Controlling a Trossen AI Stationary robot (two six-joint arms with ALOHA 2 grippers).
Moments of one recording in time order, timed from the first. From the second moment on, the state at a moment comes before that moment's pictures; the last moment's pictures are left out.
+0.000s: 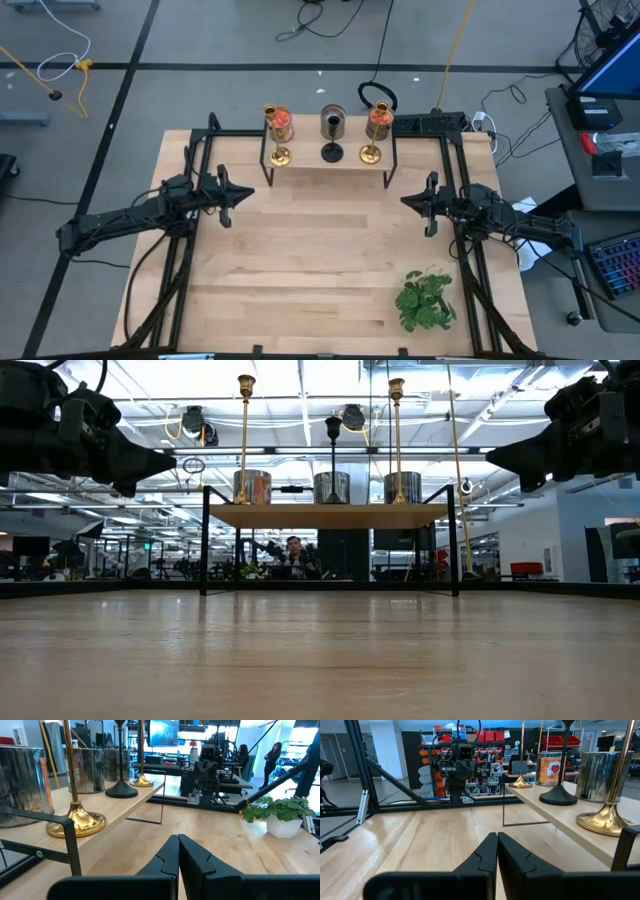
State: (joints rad) left arm 0.36 0.22 0.02 0.22 0.18 -0.06; right arm -0.23 0.01 0.02 0.01 -0.10 0.04
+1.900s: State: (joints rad) left arm 0.24 0.22 0.02 0.21 0.18 -0.06; right arm -0.23 0.01 0.02 0.02 -0.10 0.04
